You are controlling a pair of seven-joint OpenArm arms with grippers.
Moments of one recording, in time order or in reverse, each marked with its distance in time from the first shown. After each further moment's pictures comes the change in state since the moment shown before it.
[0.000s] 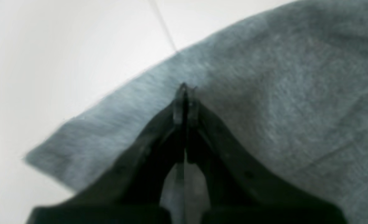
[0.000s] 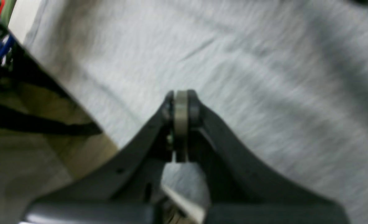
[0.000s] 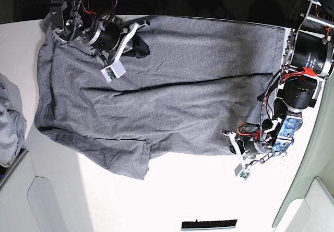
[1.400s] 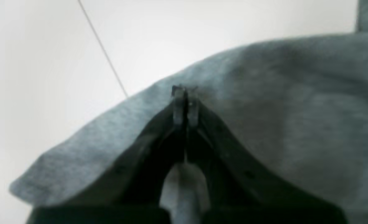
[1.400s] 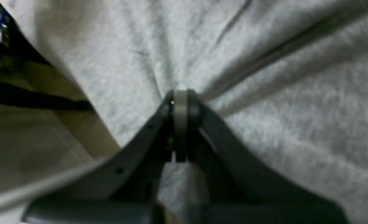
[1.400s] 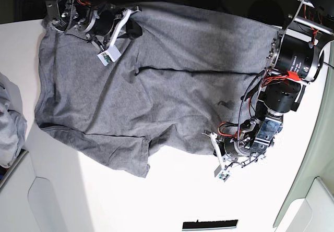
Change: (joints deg) left arm -1.4 7.1 0.4 -4.9 9.4 3.6 -4.2; right arm -3.9 4.2 -1.5 -2.4 0.7 -0.9 -4.0
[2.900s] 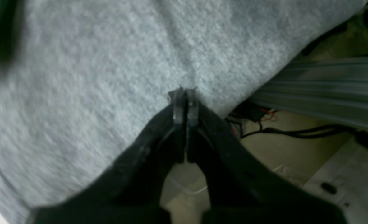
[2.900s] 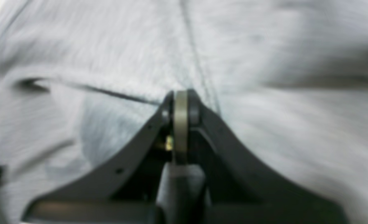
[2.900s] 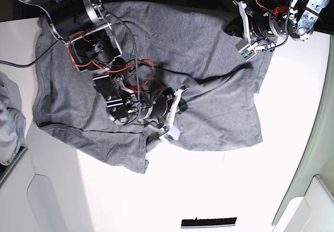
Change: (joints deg) left arm 59.6 -22.6 -6.8 62.1 -22.2 -11.0 15.3; right arm 45.6 -11.8 -15.9 -50.6 -15.2 -0.2 21.2
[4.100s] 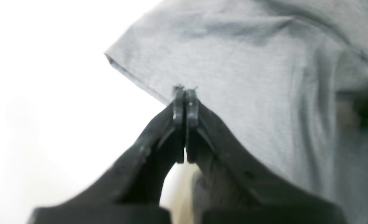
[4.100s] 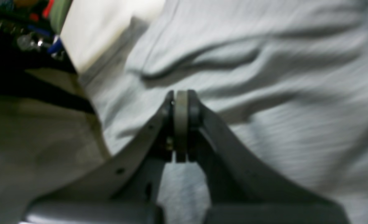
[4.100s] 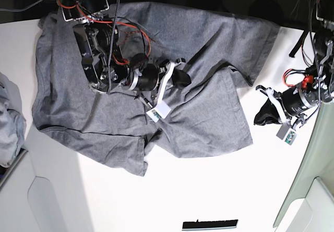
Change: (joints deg) left arm -25.5 3.5 -12.6 -15.7 -4.3 -2.7 -4.4; right arm -22.6 1.6 4.6 34.4 20.9 2.2 -23.3
